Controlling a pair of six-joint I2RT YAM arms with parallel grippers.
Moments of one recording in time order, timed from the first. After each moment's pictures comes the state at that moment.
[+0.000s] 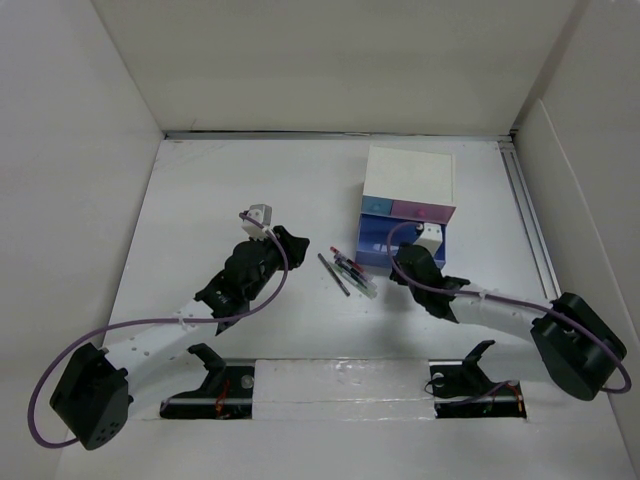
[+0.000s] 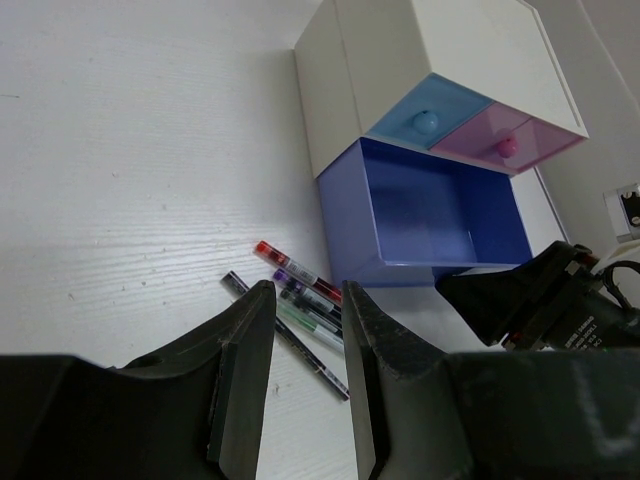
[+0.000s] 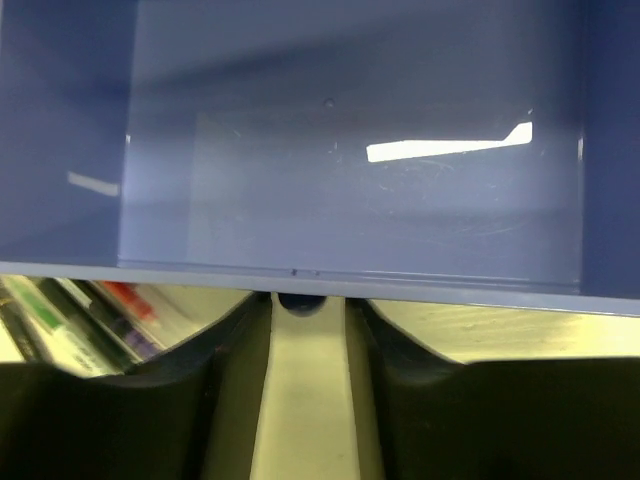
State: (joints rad) left arm -0.71 0.95 0.45 0.29 -0.21 -0.62; right arm 0.70 1.25 0.45 0.14 0.54 0.66
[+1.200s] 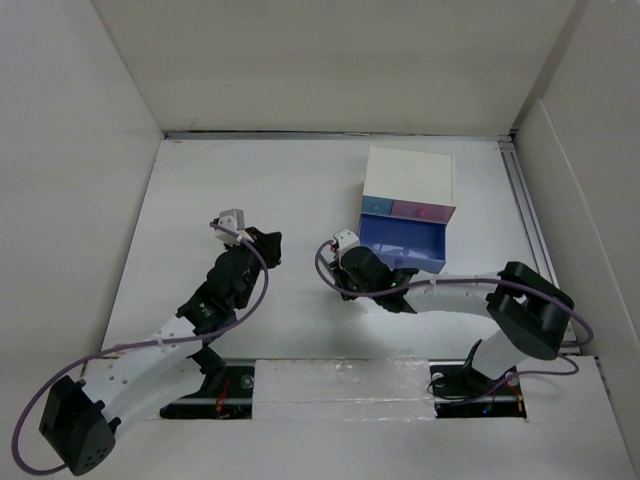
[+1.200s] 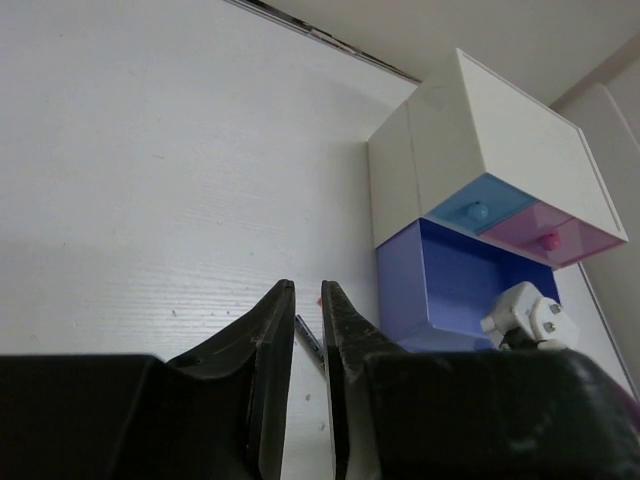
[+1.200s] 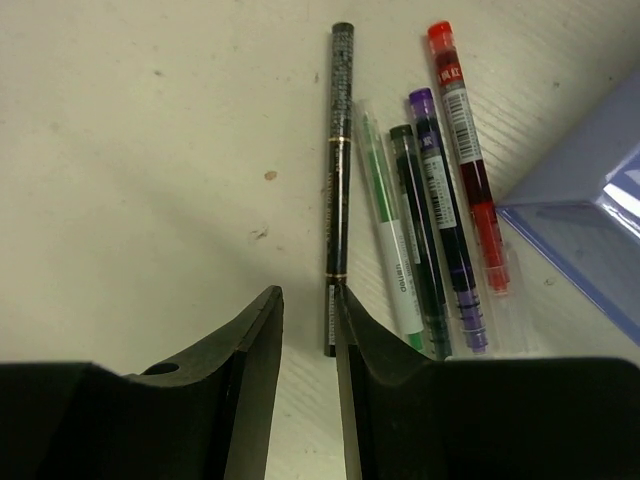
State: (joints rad) left arm -0.70 0.75 0.42 0.19 -0.46 -0.60; right arm 0.98 1.54 0.76 0.07 0.22 0.32
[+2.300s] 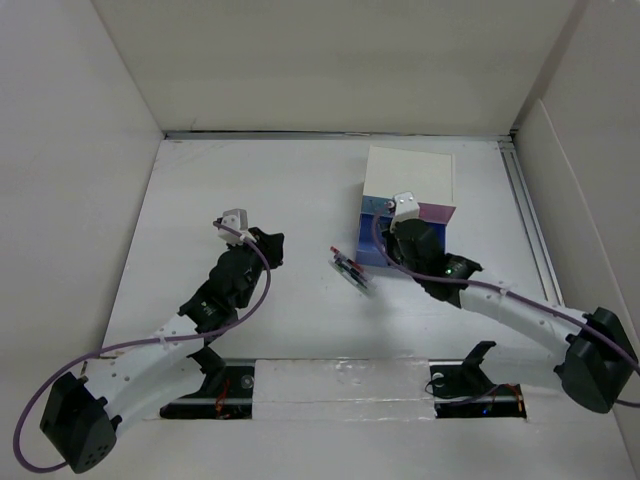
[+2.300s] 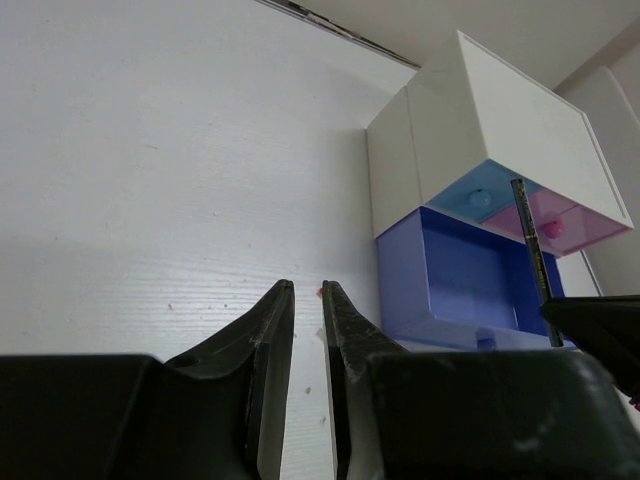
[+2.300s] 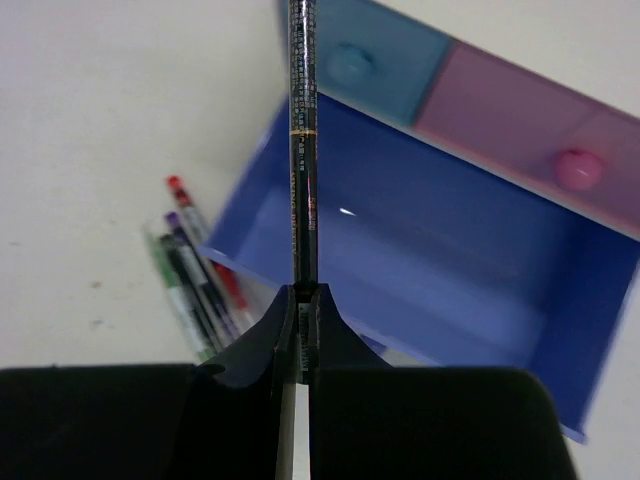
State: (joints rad) left arm -0.70 0.77 0.42 0.19 -0.44 -0.60; right arm 0.78 1.17 0.75 -0.08 0.41 0.22
